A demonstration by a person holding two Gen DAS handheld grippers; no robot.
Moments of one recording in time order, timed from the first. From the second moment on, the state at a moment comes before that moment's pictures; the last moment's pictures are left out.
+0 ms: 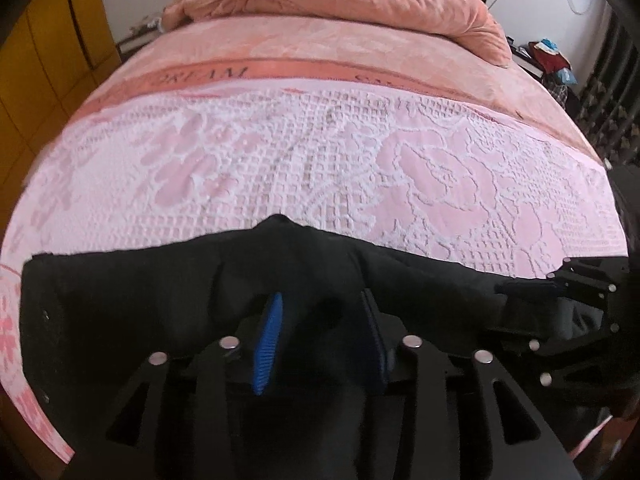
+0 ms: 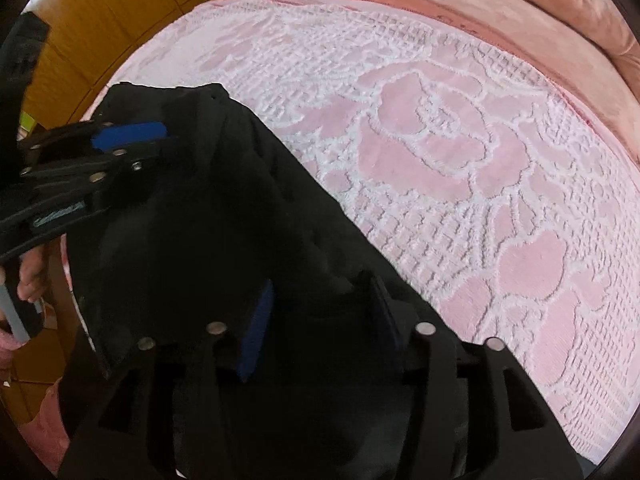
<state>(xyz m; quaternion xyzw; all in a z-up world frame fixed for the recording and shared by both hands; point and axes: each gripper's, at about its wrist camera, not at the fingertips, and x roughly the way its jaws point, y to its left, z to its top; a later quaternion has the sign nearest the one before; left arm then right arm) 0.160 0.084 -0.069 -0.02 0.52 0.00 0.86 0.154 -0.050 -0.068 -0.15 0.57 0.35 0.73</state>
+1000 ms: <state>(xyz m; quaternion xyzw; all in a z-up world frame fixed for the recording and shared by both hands) 0.128 0.097 -0.067 -0.05 0.53 0.01 0.84 0.135 -0.085 -0.037 -0.07 0.54 0.32 0.77</state>
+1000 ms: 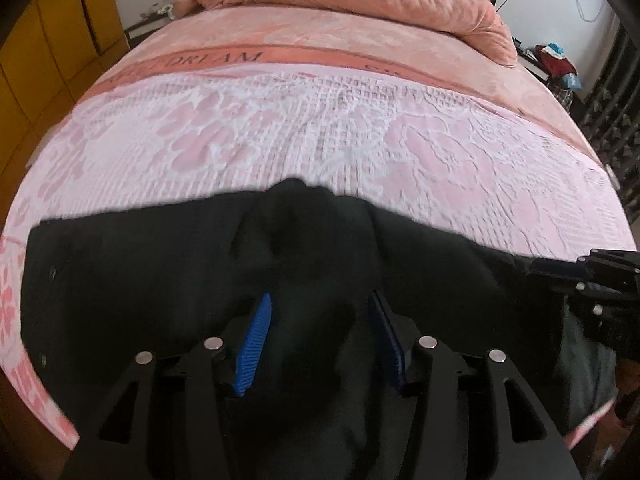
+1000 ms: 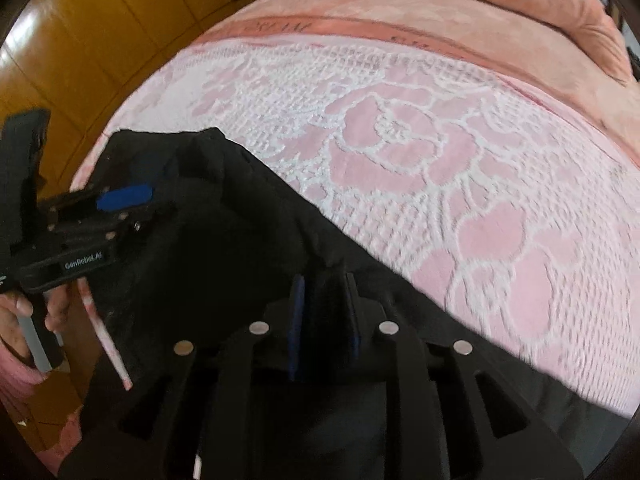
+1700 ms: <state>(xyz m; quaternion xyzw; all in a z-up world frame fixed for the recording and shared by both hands) 0.003 0.266 -0.077 -0.17 0.56 0.19 0.79 0.067 0.000 -0.059 -0.05 0.57 0.38 0.72</state>
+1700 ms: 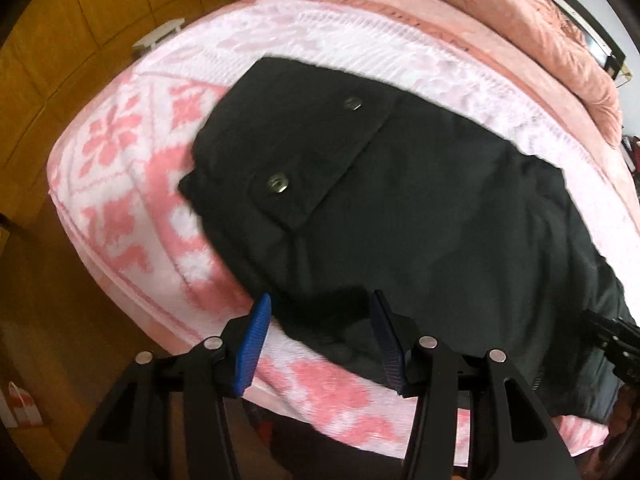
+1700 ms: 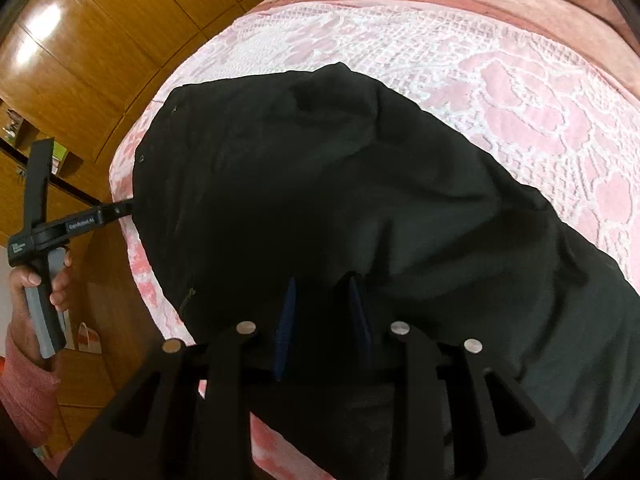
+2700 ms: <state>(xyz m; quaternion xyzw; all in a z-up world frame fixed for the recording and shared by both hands) -0.011 0.328 -0.094 -0.39 0.55 0.14 0.73 0.069 0.004 -0.072 -0.05 0.58 0.39 0.71</state>
